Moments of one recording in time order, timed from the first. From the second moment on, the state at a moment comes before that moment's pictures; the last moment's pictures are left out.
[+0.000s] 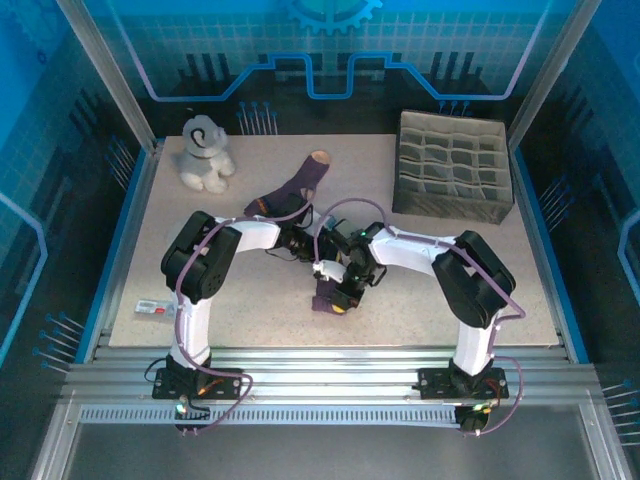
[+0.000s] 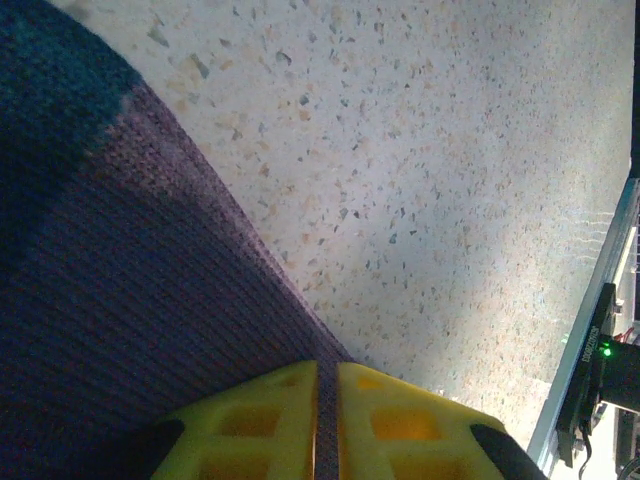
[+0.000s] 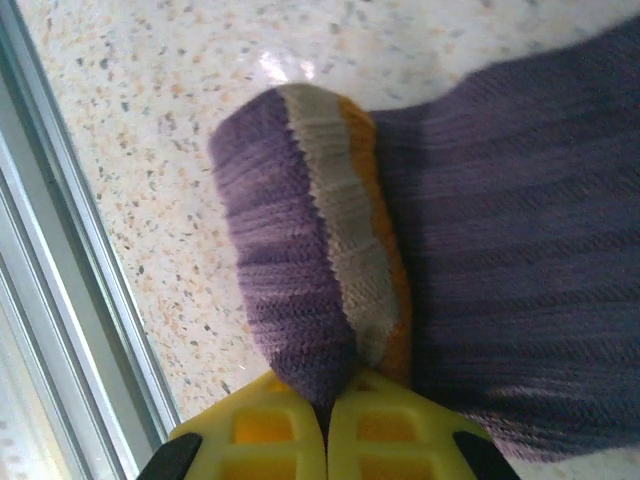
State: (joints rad) left arm -0.45 2.04 1.18 -0.20 0.74 -0.35; right arm 0.71 1.85 1.17 -0.85 -0.48 -0.34
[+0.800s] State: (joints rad) left arm -0.30 1.59 0.89 -0.18 0.73 -0.25; right arm 0.65 1.99 1.31 -1.01 -0.55 -0.22
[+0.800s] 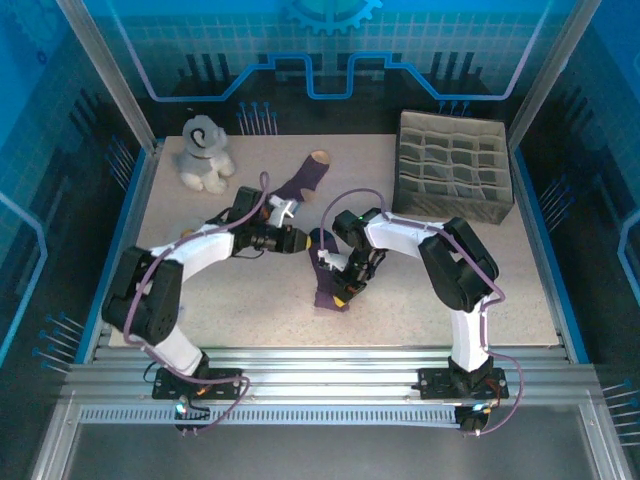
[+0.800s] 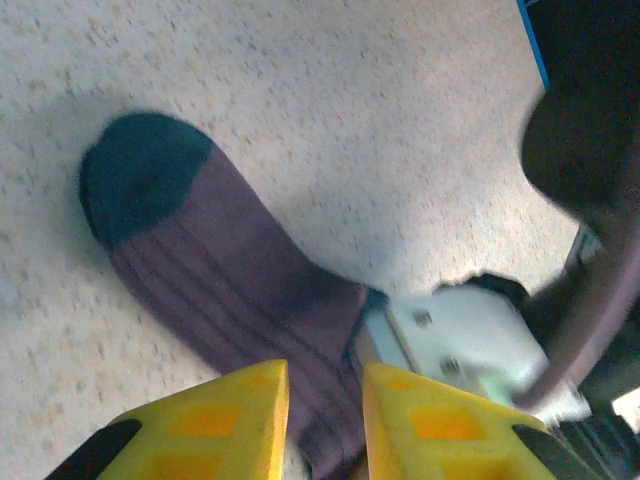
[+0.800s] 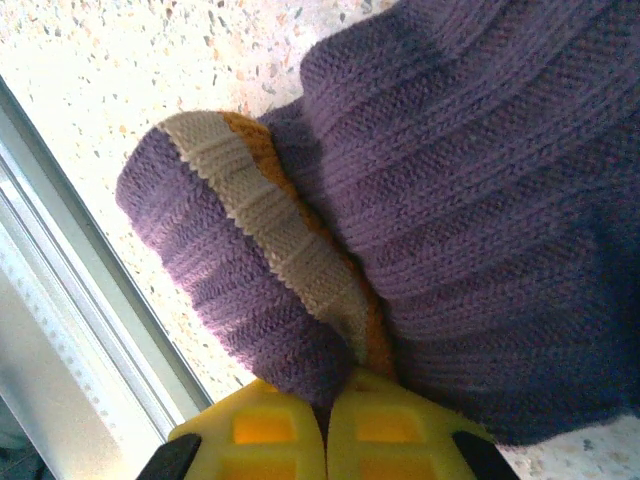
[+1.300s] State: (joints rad) left arm -0.61 1.29 0.39 0.28 0.55 -0.07; right arm 0.64 2.02 1.34 -1.05 -0.57 -0.23
